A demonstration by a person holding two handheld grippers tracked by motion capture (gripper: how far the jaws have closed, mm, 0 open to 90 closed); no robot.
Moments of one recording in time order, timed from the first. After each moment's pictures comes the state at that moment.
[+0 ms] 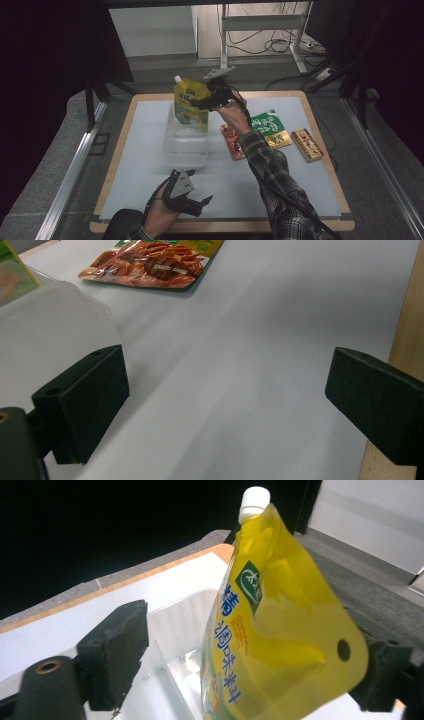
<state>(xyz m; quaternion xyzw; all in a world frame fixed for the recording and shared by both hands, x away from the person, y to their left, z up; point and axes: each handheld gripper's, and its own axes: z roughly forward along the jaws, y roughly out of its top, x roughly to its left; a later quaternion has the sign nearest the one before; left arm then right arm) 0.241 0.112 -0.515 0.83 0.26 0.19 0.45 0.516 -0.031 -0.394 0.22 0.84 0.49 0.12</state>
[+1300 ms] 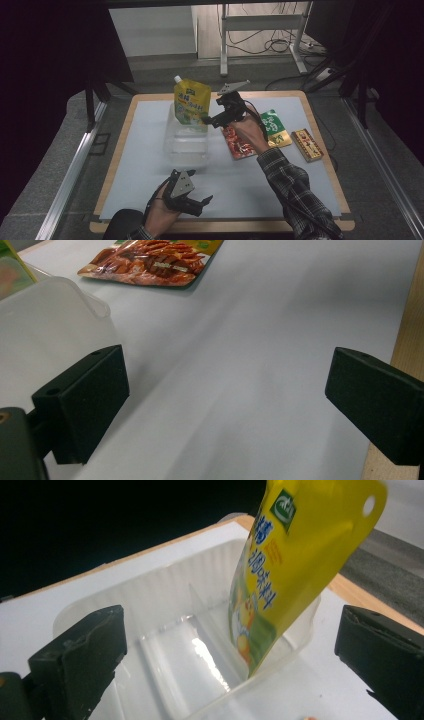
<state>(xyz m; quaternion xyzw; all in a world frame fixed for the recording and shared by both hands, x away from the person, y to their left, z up) 0.242 0.111 -0.517 0.83 0.27 0.19 0.45 0.472 -0.074 -0.405 0.21 0.85 0.47 0.09</state>
